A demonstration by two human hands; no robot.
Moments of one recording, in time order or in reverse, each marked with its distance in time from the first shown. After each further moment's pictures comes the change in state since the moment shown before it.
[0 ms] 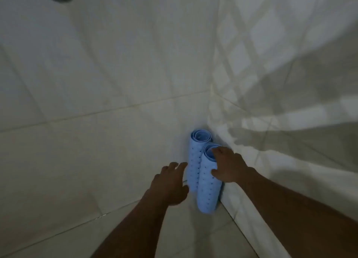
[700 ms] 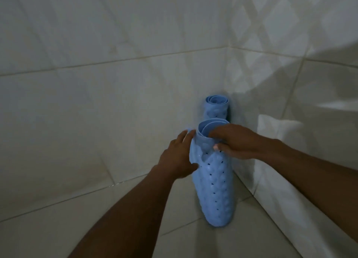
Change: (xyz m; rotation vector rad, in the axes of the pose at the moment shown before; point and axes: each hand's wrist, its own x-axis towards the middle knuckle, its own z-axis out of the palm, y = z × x) left_hand 0.001 -0.050 0.099 -0.079 0.181 0.045; right_hand -0.032 -0.021 0.062 0.137 0.096 -0.482
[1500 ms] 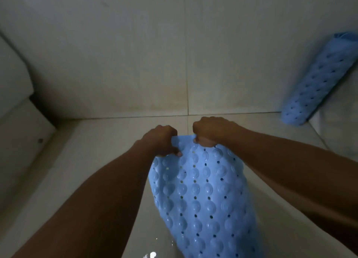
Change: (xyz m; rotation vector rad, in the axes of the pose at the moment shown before) left_hand -0.269 -0.210 -0.044 0.082 -0.225 -0.617; right_hand 0.060 -0.310 0.191 -0.283 -0.457 -0.161
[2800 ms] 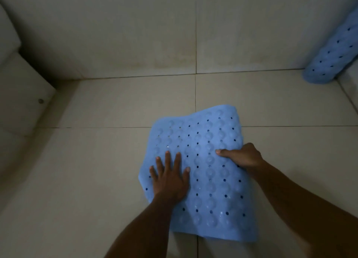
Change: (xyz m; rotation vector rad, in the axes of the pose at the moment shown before) left_hand -0.091 -0.030 0.255 -0.055 -0.054 -0.280; right_hand -0.049 0.015 0.229 1.218 -0.102 0.843
